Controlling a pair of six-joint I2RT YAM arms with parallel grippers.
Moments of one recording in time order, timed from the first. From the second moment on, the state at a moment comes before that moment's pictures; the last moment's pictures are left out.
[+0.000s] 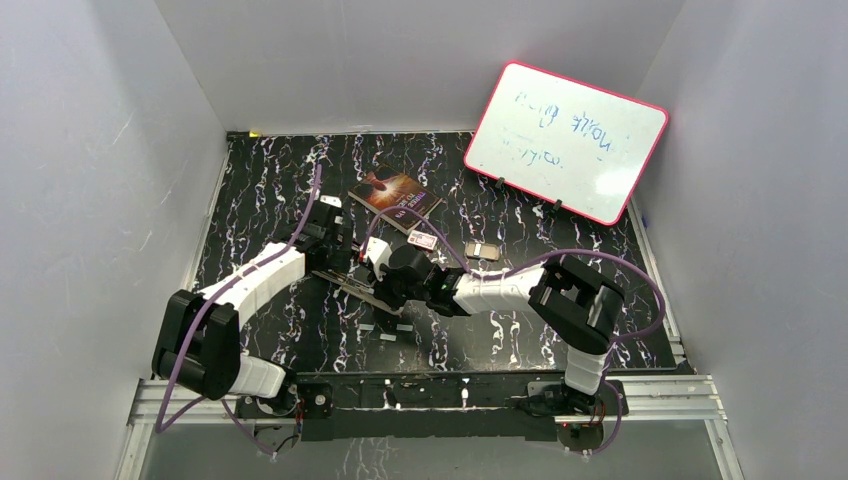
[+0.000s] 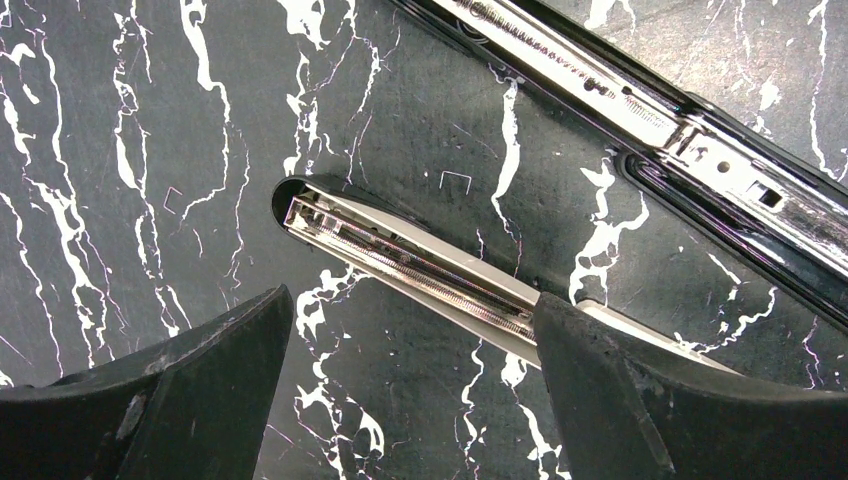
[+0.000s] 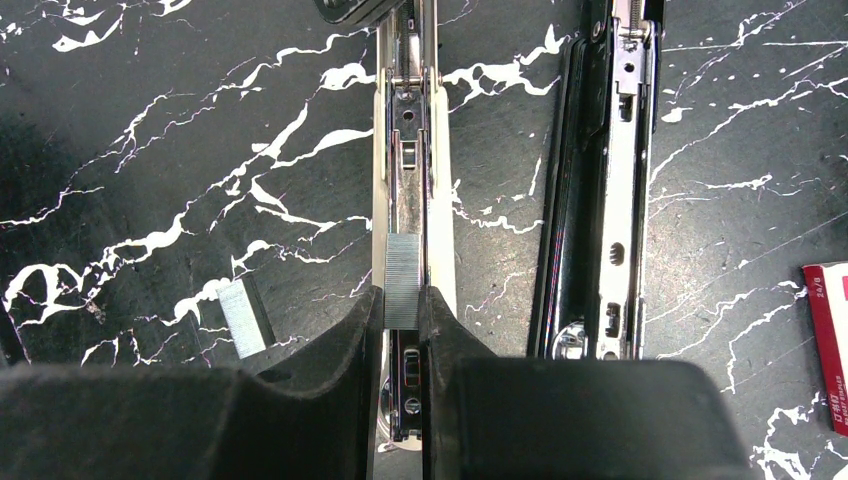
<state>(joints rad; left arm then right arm) -0.38 1.39 0.85 -0.50 -0.40 -0.16 1.11 1.80 0.99 0.24 -0.05 0.03</state>
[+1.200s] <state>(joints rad) -0.40 1.39 0.84 -0.50 -0.40 -0.16 1.11 1.80 0.96 0.31 -0.06 0.03</state>
